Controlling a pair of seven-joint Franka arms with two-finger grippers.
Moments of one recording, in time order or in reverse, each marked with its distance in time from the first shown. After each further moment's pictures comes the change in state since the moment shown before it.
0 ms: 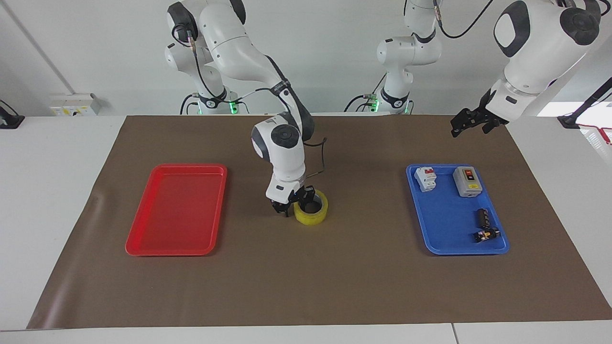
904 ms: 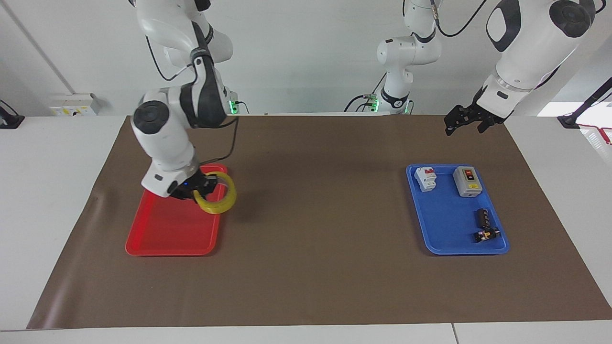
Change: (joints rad) left arm 0.016 -0.003 -0.056 0.020 0.000 0.002 0.002; right arm -0.465 -0.283 -0.022 -0.053 -0.005 -0.374 -0.459
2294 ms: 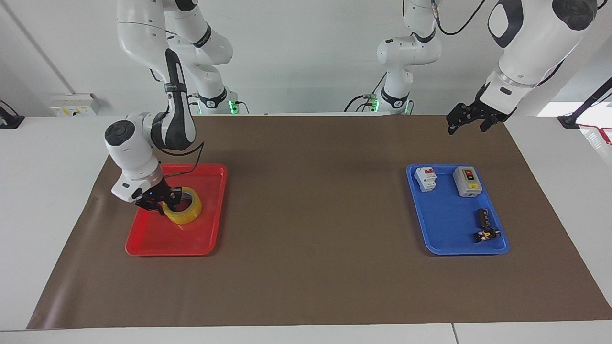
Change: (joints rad) left arm 0.005 -0.011 0.000 0.002 0.000 0.012 0.000; right arm -0.147 -0.003 0.002 -0.348 0.000 0.477 -0.134
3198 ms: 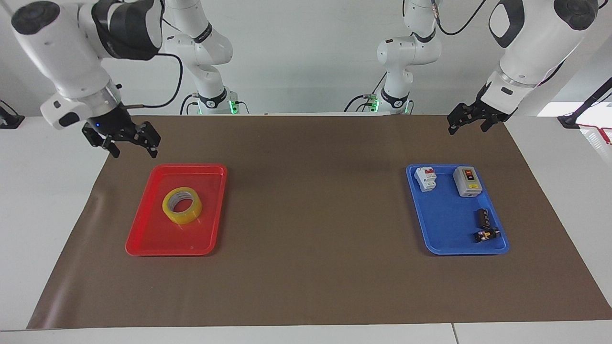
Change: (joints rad) left arm 0.003 0.000 0.000 0.000 0.000 0.000 0.000; right arm 0.024 -0.192 0.019 0.617 0.000 -0.913 0.354
